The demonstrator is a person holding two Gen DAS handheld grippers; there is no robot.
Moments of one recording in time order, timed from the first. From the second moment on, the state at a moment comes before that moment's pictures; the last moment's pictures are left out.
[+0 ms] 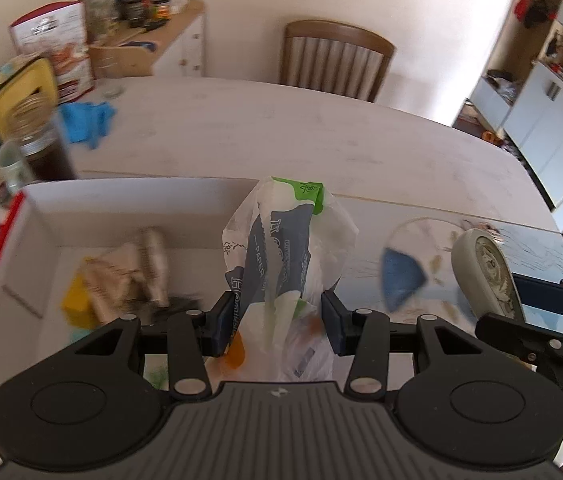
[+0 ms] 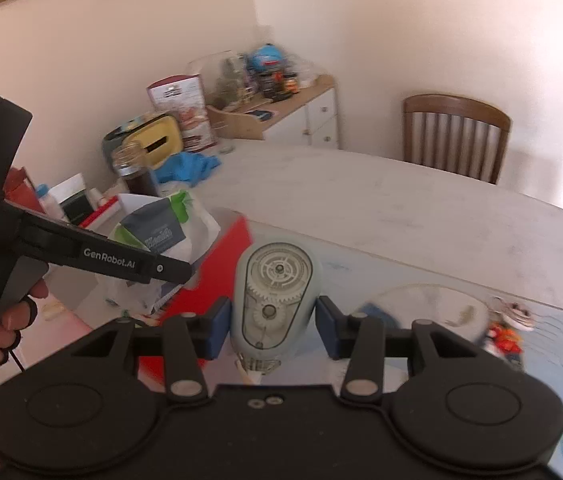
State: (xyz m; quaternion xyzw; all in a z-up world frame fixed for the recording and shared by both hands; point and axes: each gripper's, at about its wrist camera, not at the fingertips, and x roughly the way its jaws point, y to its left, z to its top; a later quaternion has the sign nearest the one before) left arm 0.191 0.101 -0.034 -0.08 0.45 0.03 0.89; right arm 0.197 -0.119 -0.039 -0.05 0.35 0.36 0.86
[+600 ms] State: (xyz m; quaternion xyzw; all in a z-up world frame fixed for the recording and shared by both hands) left arm 0.165 0.206 -0.055 -0.09 0.48 0.10 0.87; right arm 0.198 -0.003 -0.049 -0.10 0.35 0.40 0.84
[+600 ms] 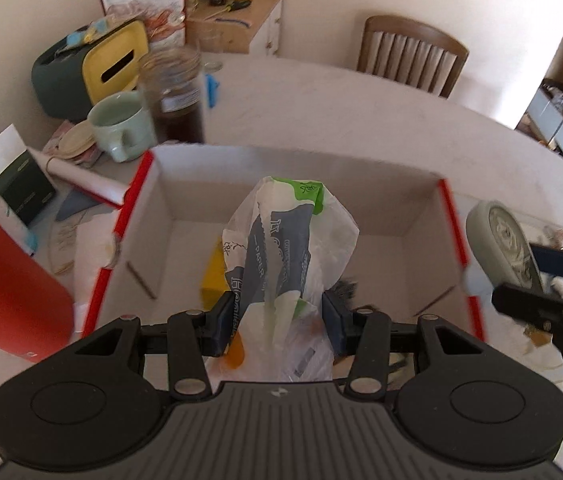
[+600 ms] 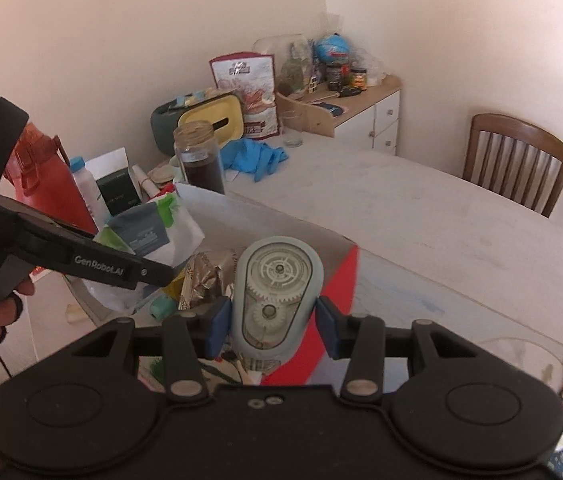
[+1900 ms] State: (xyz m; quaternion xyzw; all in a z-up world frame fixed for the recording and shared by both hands) left arm 0.190 0.235 -0.123 -0.07 0.56 0.09 0.82; right arm 0.211 0.104 -0.132 -0.22 0.42 0.38 0.80
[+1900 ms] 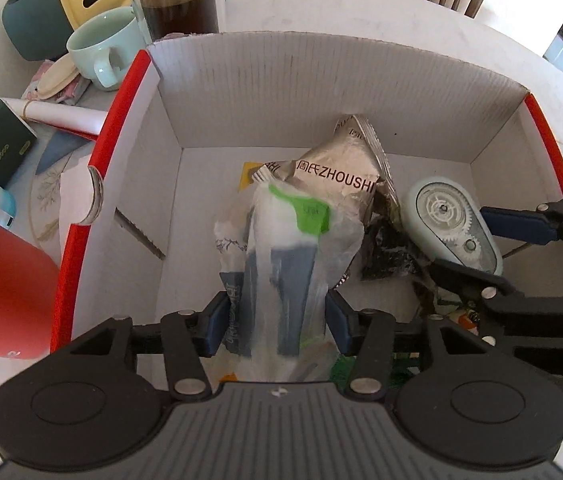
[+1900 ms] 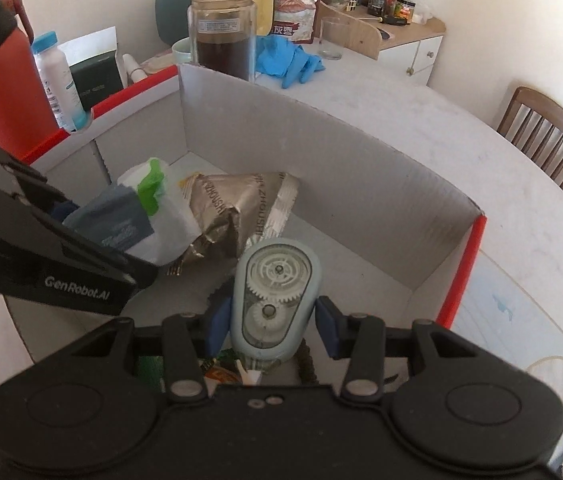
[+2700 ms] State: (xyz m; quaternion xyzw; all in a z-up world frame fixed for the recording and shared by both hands) left arm 0.161 0.224 -0.085 -0.05 0.49 0.11 0.86; right arm 0.193 0.065 -0.089 -0.14 0.39 0.40 0.82
